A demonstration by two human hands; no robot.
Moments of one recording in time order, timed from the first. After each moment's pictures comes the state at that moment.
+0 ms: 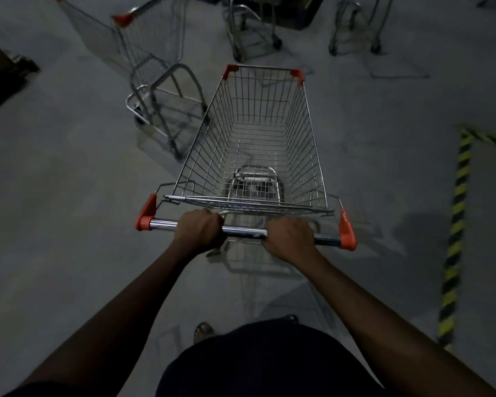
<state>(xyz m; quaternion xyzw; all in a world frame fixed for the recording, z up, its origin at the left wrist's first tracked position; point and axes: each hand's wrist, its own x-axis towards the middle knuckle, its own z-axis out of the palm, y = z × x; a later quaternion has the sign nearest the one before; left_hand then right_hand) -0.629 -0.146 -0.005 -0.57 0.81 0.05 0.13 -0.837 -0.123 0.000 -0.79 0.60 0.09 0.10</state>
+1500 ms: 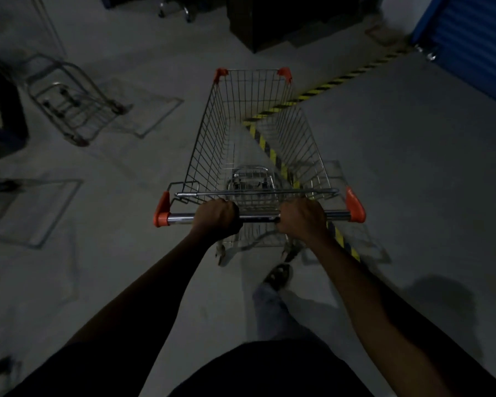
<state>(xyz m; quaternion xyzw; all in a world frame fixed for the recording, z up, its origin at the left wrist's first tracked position) -1.404 -0.602 -0.017 -0.12 0.99 -0.02 0.10 -1.514 -0.424 -0.009 -0.38 0.92 0.02 0.11</state>
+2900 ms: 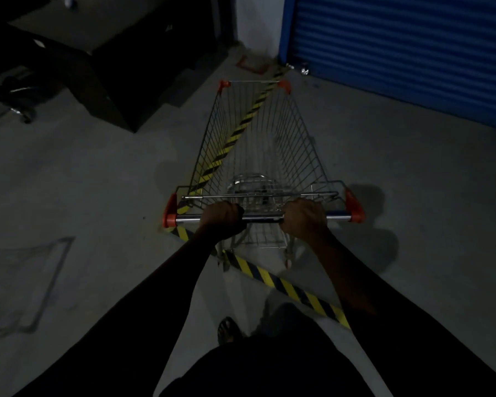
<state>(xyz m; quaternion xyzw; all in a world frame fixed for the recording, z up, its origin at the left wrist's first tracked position) -2.138 -0.793 -0.028 0.17 0.98 -0.06 0.08 -2.132 -0.583 -0.014 -0.08 0.99 -0.02 0.07</state>
